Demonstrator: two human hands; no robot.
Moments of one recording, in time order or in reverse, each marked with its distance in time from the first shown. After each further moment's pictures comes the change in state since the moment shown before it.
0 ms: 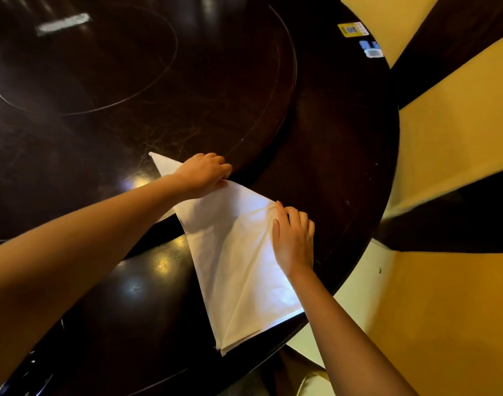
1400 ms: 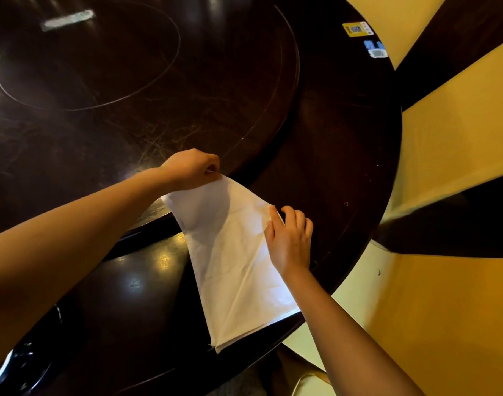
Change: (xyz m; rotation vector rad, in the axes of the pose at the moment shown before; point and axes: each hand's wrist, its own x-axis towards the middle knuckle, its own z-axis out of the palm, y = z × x) left_hand -0.013 -0.008 -0.016 -0.261 -0.061 -0.216; right_hand -0.002 -0.001 0.001 -0.045 0.012 -0.015
